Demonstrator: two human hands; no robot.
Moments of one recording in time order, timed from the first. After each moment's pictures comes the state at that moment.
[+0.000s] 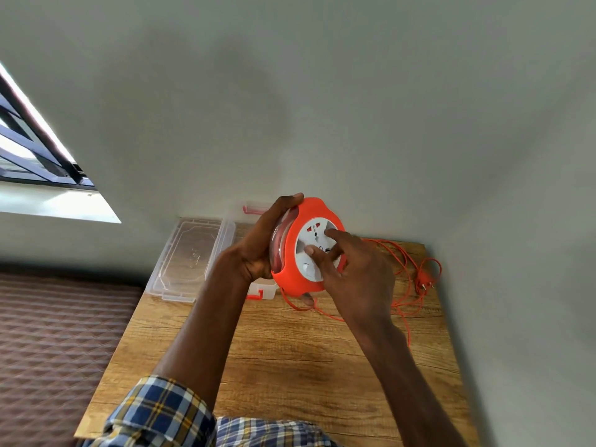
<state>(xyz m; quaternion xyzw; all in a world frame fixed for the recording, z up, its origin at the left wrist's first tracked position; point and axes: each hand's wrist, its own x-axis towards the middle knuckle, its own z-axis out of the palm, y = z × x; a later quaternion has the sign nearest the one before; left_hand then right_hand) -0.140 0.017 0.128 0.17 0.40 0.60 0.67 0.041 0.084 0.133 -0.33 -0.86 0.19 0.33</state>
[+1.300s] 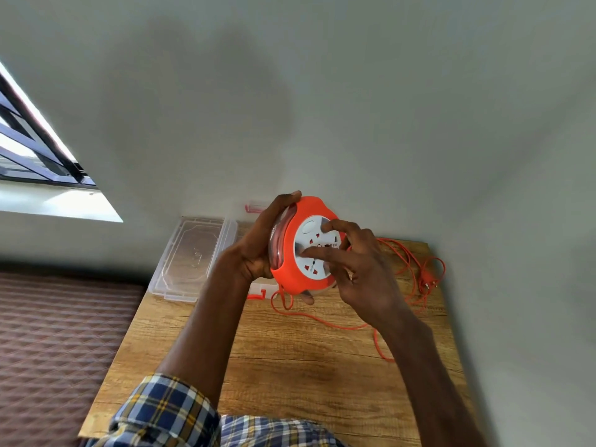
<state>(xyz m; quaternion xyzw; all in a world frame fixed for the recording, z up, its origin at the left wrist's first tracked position) -0.152 0.019 0.117 0.17 0.38 0.58 0.70 0.052 0.113 0.127 -0.16 -0.94 0.21 0.23</state>
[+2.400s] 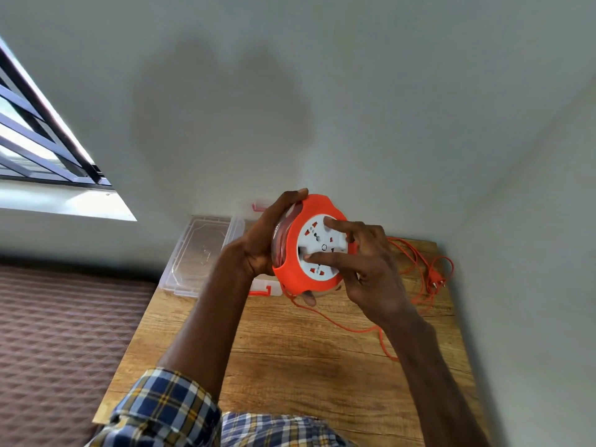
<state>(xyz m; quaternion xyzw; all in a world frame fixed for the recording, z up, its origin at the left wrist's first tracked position) -0.146 0.015 0.126 0.19 0.39 0.58 0.69 0.061 0.119 0.118 -0.09 -0.92 0.22 0.31</state>
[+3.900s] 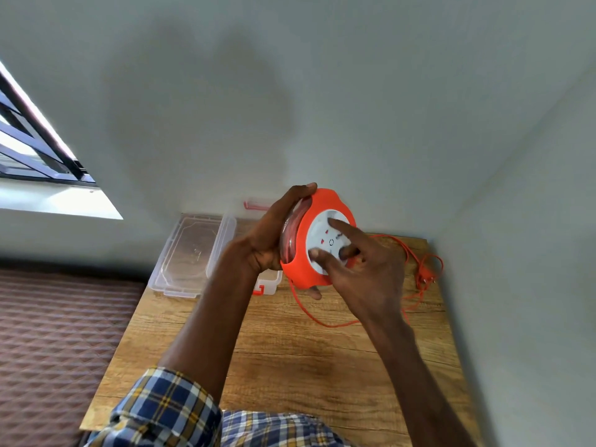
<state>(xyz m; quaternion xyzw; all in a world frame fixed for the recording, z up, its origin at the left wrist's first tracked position) -0.128 0.029 0.146 0.20 0.38 0.58 0.69 0.052 0.094 0.131 -0.34 -0.84 0.24 0.34</state>
